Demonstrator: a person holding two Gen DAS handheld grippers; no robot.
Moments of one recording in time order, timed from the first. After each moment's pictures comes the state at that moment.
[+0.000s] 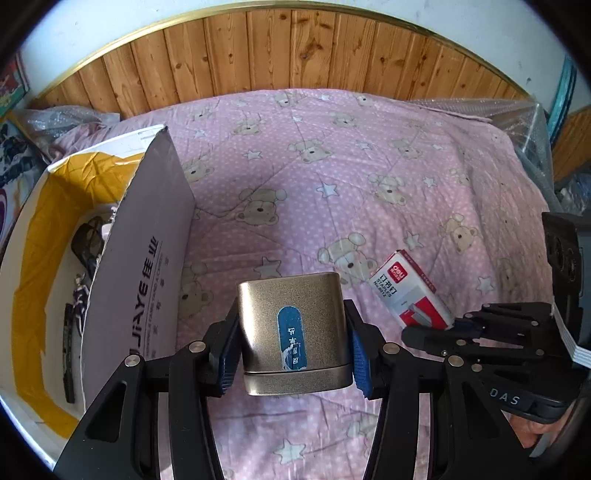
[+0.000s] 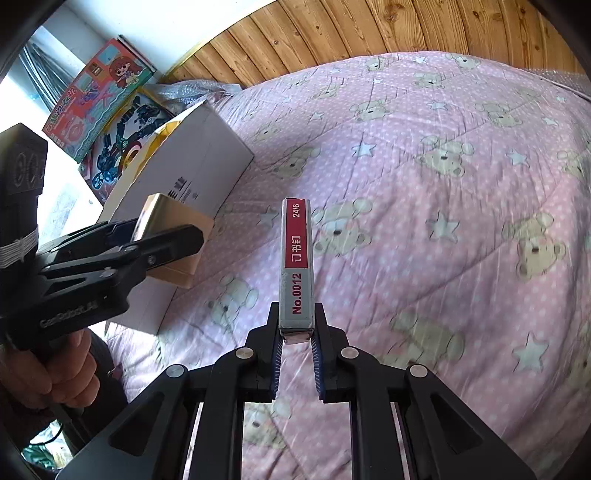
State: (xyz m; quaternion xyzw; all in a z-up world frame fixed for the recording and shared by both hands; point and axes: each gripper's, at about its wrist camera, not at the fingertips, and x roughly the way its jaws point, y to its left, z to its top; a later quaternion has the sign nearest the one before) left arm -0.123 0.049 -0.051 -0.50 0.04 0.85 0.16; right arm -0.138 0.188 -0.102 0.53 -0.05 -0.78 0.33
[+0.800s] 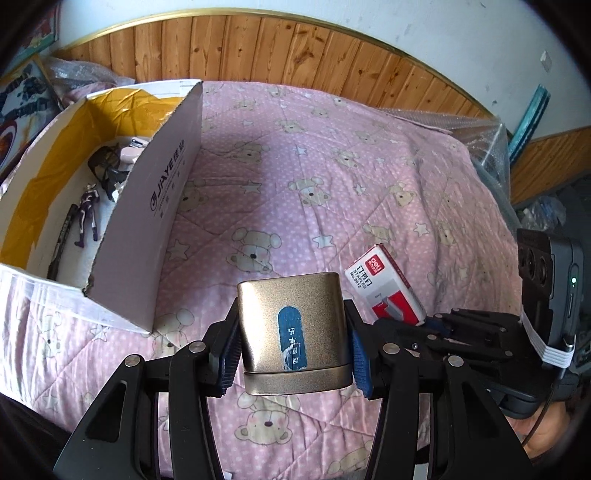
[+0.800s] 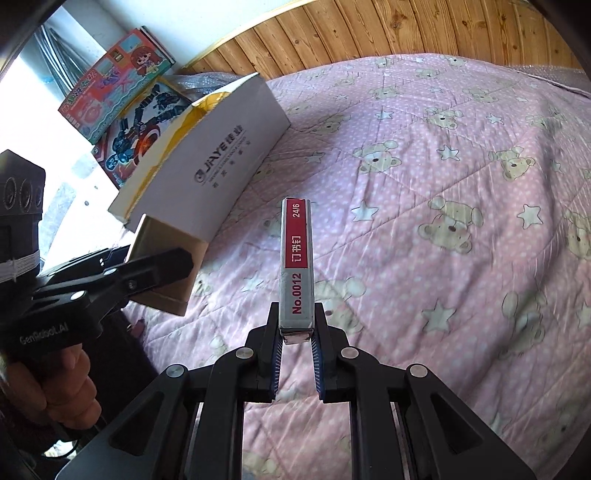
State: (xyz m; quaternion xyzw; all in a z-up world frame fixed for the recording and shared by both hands) left arm 0.001 -0.003 -0.037 -0.49 -0.05 0.85 0.19; right arm -0.011 0.187 -0.080 0.51 -0.05 -0.79 0.32
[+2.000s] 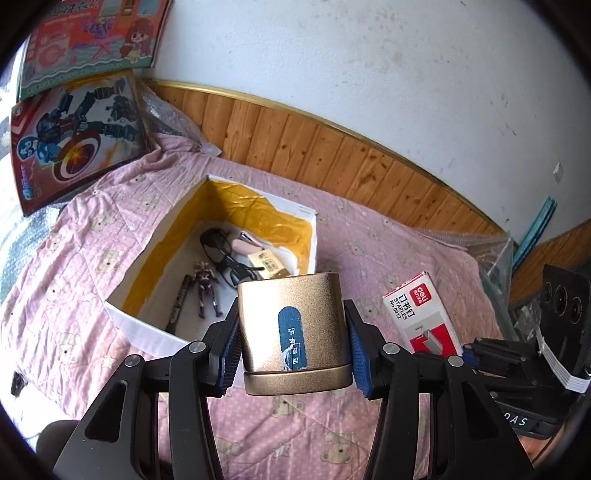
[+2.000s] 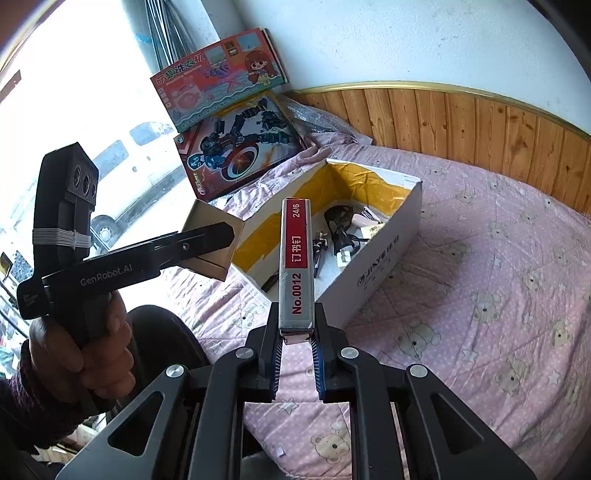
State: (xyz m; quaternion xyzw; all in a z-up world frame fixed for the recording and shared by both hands) left arm -0.015 -0.189 0.056 -0.36 -0.15 0.91 0.15; right arm 0.013 0.044 0.060 0.41 0.04 -0.80 0.44
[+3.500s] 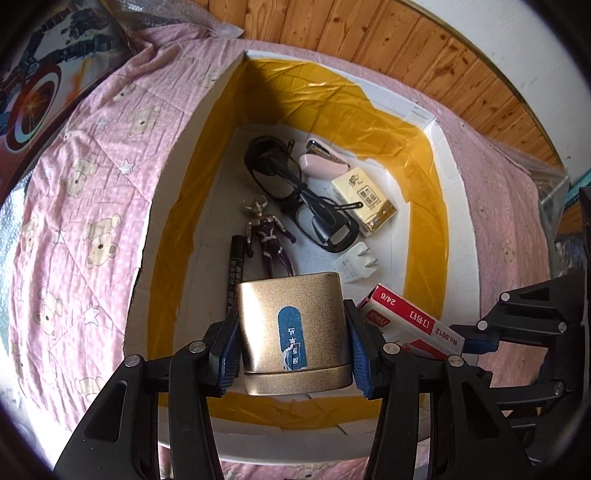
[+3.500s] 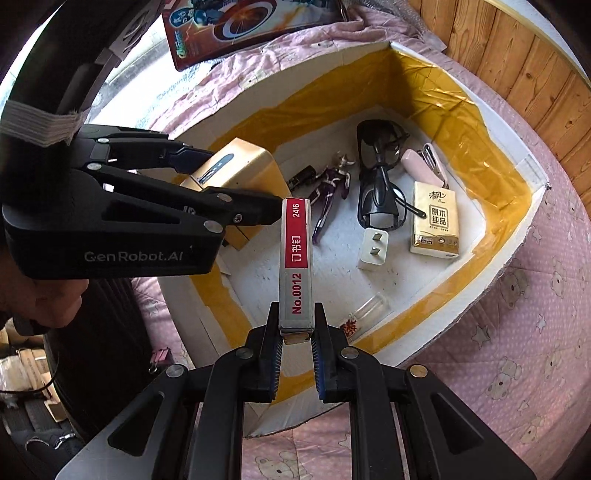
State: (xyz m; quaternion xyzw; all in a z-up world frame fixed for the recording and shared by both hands) left arm -0.175 -0.202 -0.071 -0.61 -0.04 0.78 0.17; right arm -0.077 -0.123 -0.045 0.57 0.27 -0.65 0.44
